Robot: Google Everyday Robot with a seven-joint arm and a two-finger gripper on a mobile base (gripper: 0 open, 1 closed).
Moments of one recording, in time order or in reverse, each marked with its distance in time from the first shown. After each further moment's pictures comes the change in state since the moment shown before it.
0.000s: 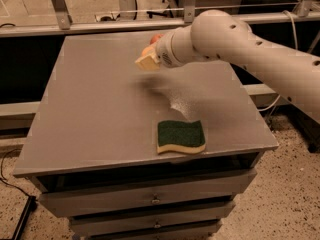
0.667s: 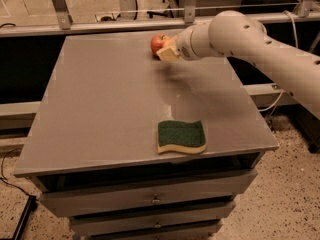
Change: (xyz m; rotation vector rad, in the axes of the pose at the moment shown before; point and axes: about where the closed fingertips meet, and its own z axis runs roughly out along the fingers) arm 0.032 -0.086 -0.003 0.132 -0.001 0.030
